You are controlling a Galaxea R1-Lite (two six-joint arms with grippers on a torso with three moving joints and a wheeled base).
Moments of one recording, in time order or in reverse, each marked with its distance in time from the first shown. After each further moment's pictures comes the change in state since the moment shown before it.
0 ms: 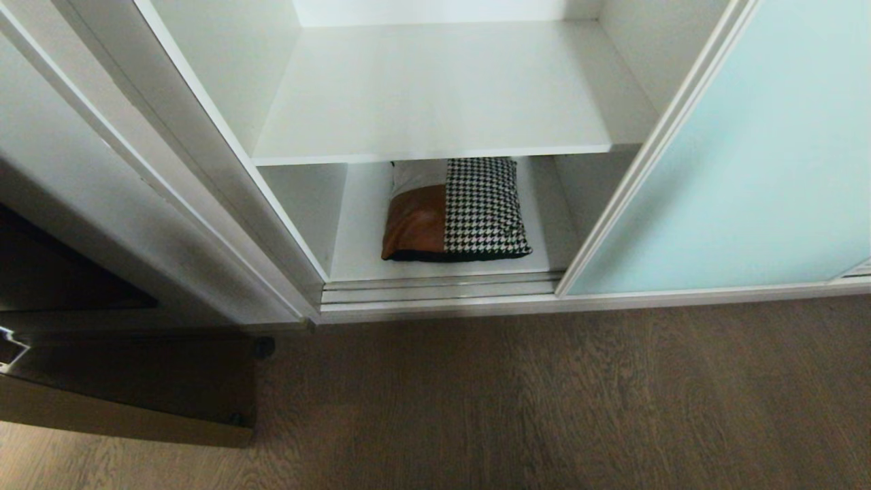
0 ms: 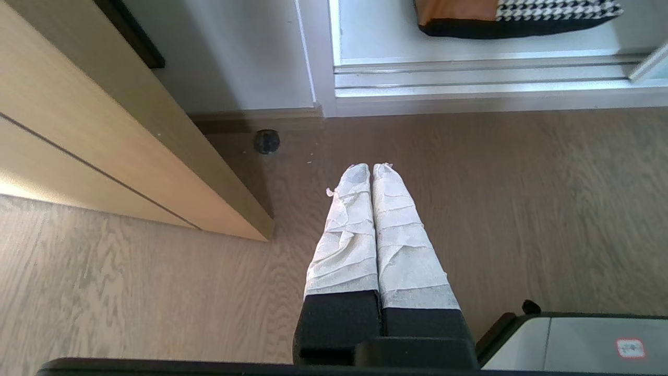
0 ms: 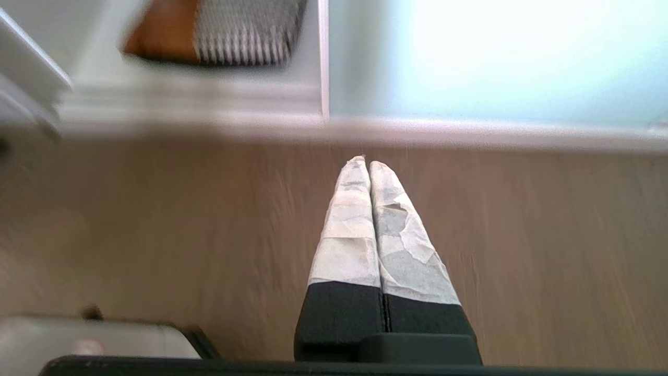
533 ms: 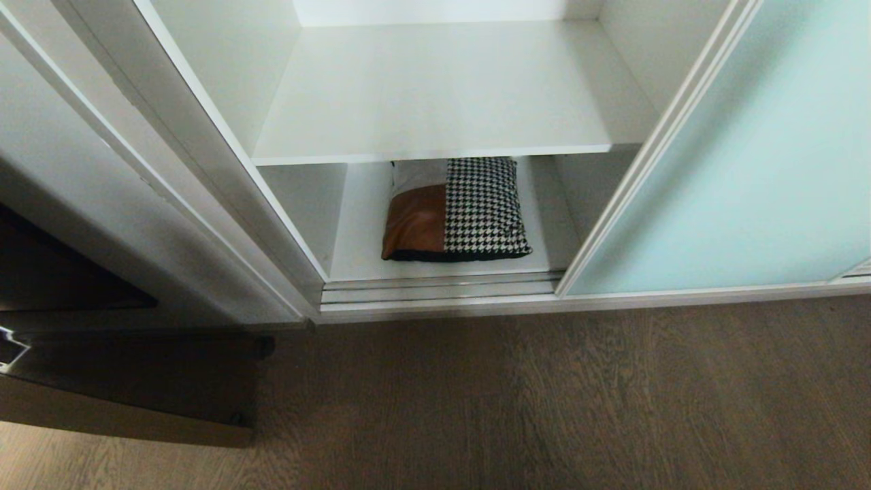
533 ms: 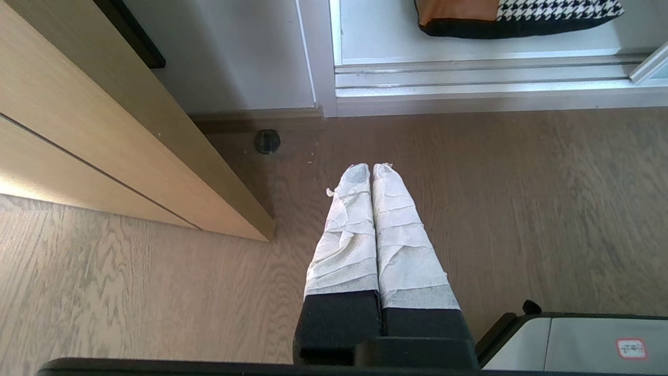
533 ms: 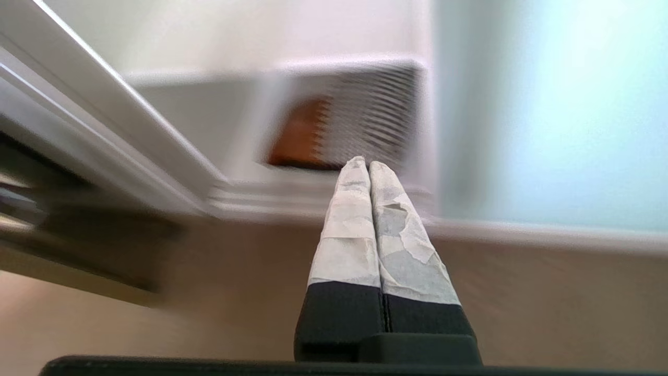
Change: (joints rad) left arm 0.000 0.000 0.000 0.000 0.000 0.000; right arm 0.014 0.624 -0.653 -0.063 0.245 0.203
